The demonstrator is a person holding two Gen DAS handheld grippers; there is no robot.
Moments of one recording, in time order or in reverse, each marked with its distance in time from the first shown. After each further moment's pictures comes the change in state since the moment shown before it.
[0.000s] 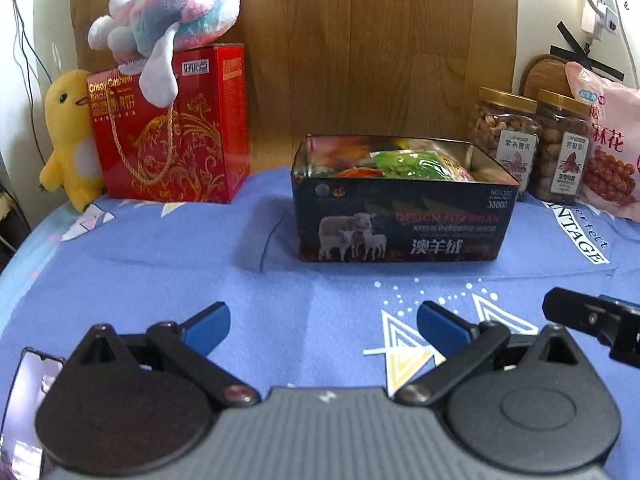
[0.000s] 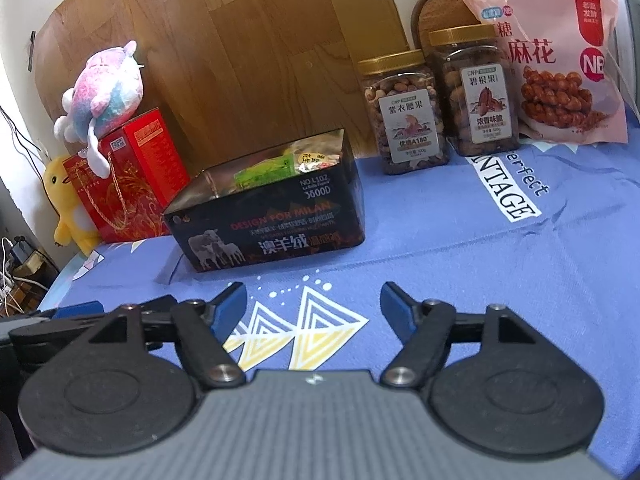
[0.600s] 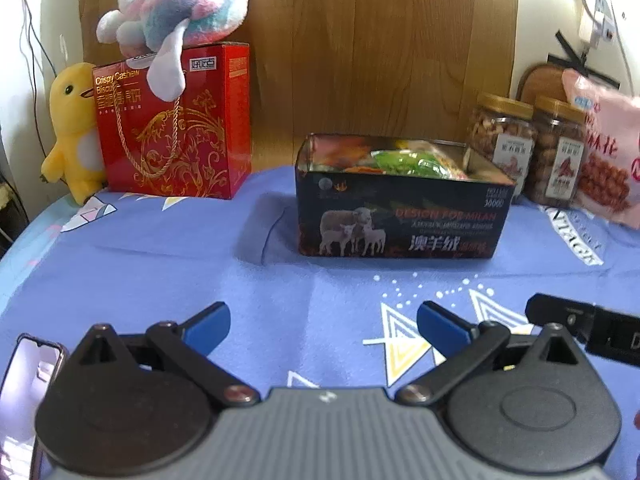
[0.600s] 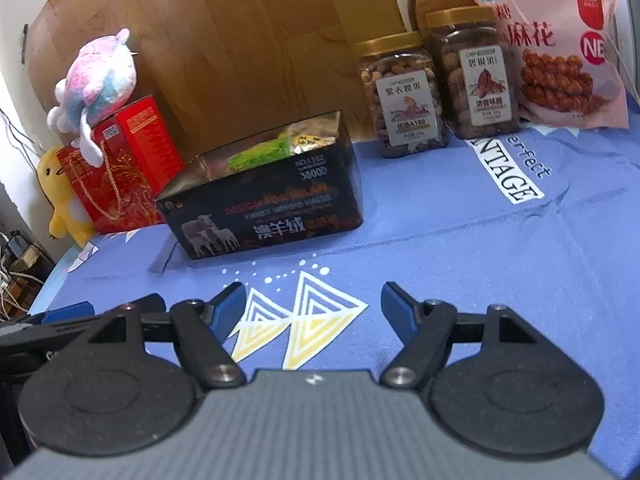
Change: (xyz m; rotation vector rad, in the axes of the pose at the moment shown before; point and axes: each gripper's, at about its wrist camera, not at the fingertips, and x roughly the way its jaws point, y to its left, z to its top) left arm -0.009 0.008 -0.010 -0.025 -0.036 -0.023; right arm 0.007 0.001 -0.006 0.002 0.030 -0.007
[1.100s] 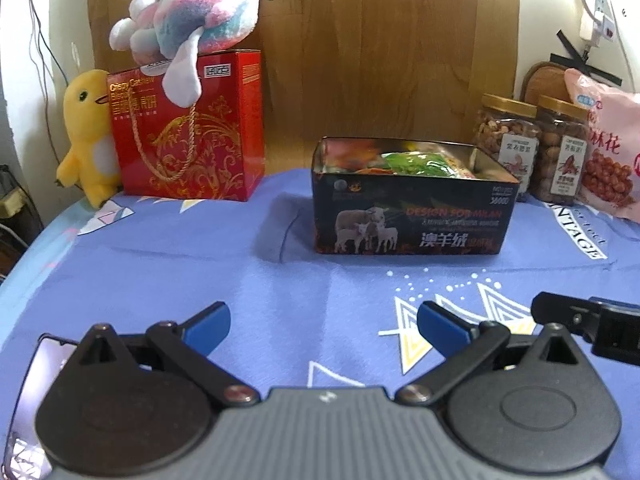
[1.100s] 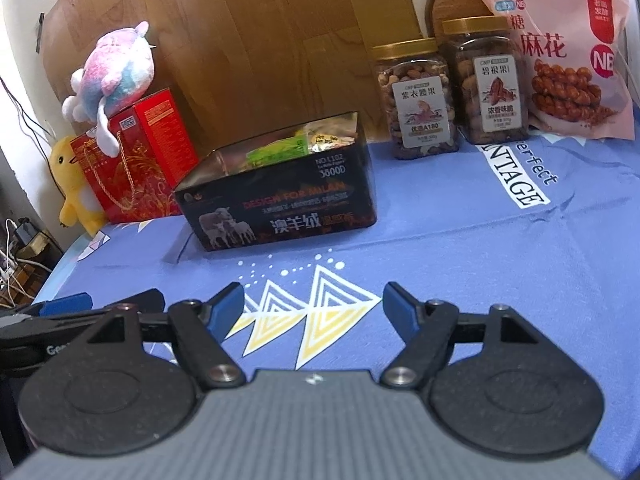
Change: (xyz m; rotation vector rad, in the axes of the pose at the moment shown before) left arm -0.010 0.004 0.001 0.025 0.011 0.043; right arm -0.008 0.010 -0.003 -0.031 0.010 0.016
